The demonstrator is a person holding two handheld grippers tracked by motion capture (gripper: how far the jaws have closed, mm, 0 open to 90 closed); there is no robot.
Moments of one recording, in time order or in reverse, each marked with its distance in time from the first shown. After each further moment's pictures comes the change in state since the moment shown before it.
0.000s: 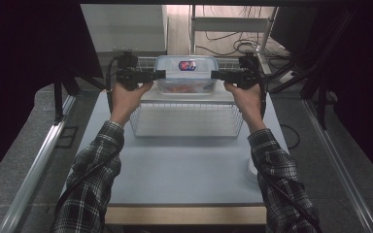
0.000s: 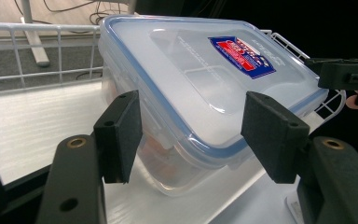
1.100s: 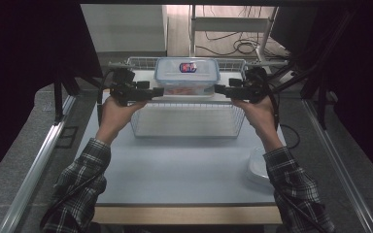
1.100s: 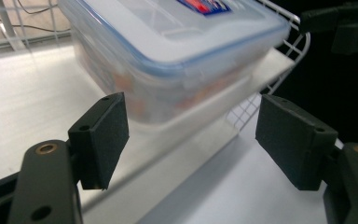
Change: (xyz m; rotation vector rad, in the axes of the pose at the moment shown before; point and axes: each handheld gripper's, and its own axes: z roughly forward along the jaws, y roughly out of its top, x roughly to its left) left arm -0.024 -0.036 -0.033 0.070 -0.046 0.158; right arm 0.015 -0.029 -0.039 -0.009 0.039 -0.167
